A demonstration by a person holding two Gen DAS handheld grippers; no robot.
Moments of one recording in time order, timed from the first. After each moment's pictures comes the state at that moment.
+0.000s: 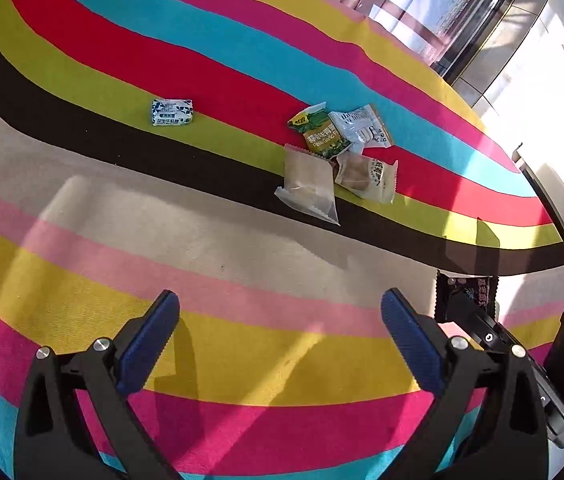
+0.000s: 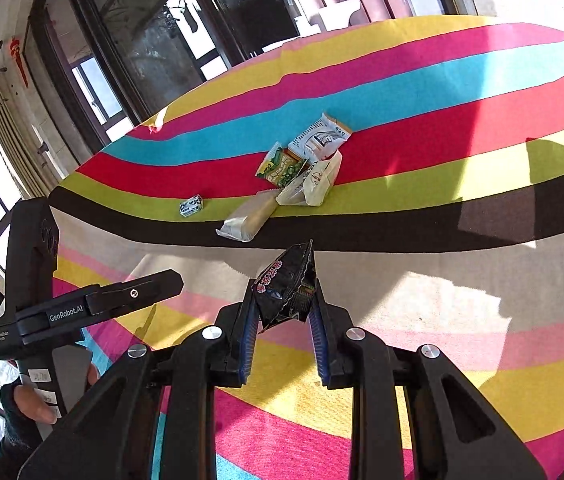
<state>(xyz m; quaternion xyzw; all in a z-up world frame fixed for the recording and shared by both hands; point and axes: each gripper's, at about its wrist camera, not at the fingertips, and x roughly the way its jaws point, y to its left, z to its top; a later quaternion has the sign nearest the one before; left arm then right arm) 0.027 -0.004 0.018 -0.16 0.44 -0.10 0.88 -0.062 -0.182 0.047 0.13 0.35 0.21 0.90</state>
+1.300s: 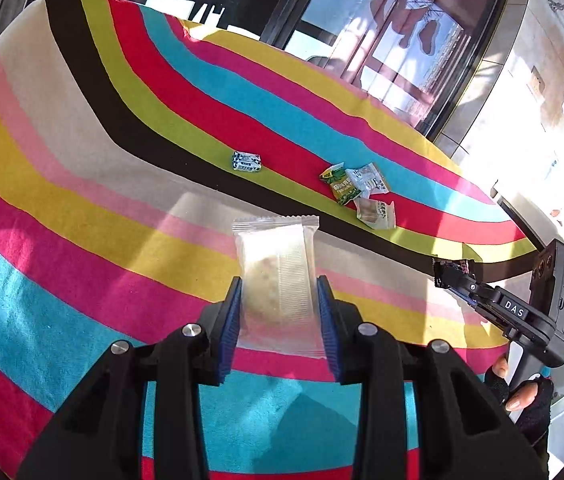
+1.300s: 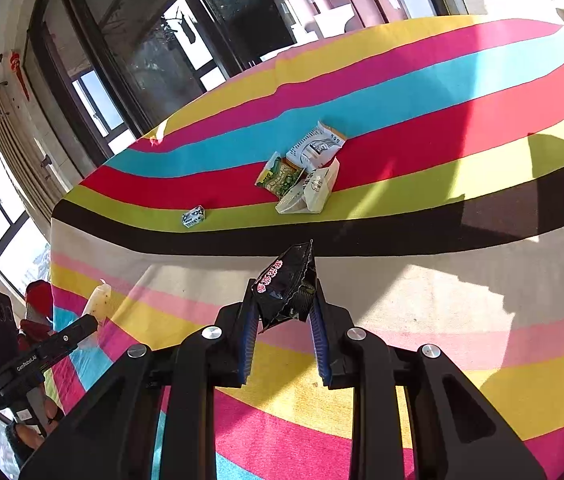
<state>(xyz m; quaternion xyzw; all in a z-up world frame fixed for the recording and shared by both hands) -0.078 0.077 0.038 -0.19 0.32 -0.09 0.92 -0.066 -0.191 0.045 0.15 0.34 0.21 0.90</state>
